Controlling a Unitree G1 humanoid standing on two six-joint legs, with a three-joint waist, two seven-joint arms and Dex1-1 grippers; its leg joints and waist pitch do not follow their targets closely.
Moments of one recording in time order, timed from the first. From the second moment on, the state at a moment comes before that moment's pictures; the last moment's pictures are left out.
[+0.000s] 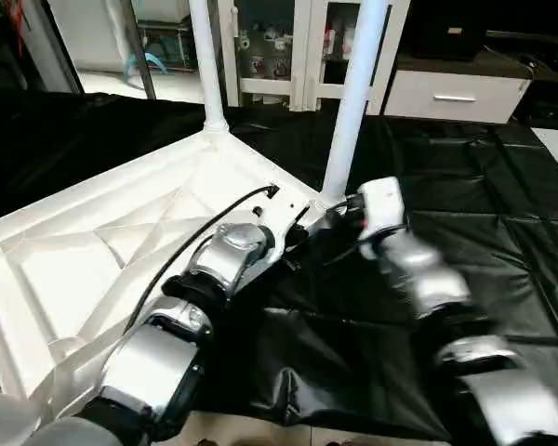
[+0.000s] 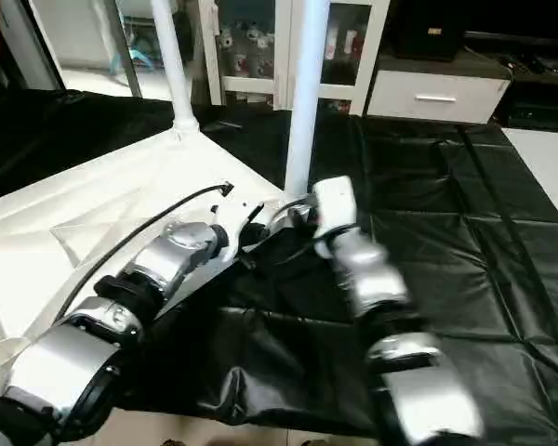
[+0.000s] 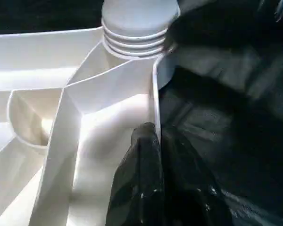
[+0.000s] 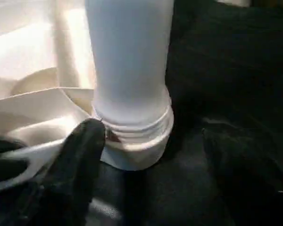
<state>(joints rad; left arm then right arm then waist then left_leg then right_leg) -0.87 0.08 -0.24 1.00 0.06 0.18 -0.60 -0.68 -0.27 0.05 0.77 0.12 0.17 0.47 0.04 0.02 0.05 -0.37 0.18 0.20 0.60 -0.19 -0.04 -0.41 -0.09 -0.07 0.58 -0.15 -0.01</state>
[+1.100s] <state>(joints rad) -0.64 0.34 -0.40 0.47 0.04 0.34 -1.19 -0.55 -0.53 0.28 0.43 0.11 0.22 1.16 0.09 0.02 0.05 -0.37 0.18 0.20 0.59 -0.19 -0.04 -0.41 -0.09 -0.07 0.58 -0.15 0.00</state>
